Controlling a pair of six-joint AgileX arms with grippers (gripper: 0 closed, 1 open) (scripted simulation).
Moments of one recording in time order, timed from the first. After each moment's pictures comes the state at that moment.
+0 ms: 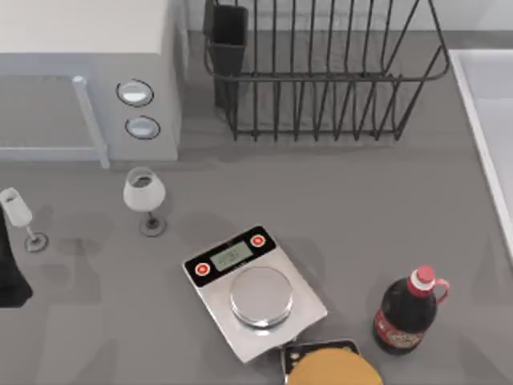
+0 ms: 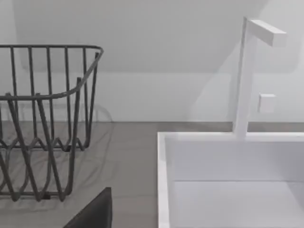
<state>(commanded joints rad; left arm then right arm) 0.00 0.00 0.00 0.00 0.00 0.00 0.00 0.00 0.00 0.00 0.00 0.00</state>
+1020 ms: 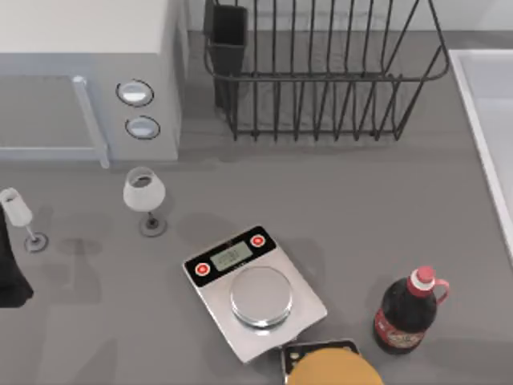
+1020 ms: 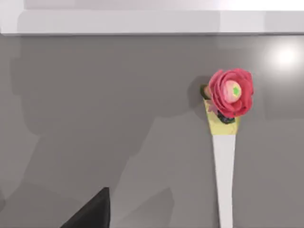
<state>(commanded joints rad) 0.00 0.00 0.00 0.00 0.00 0.00 -0.33 1.00 0.61 -0.79 0.00 -0.31</state>
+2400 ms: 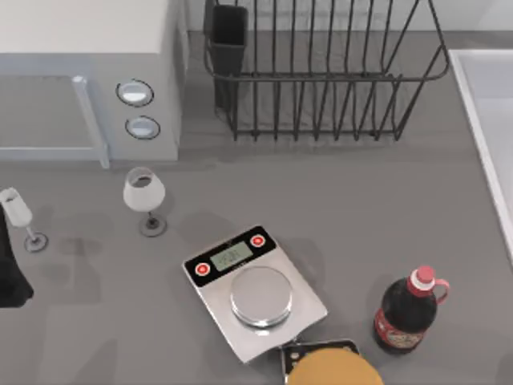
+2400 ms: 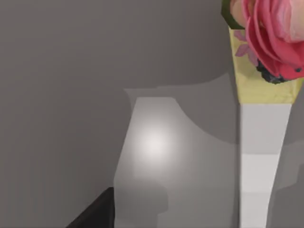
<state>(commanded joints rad) 0.00 0.00 0.00 0.00 0.00 0.00 -0.45 1.54 0.61 -0.63 0.00 -0.42</state>
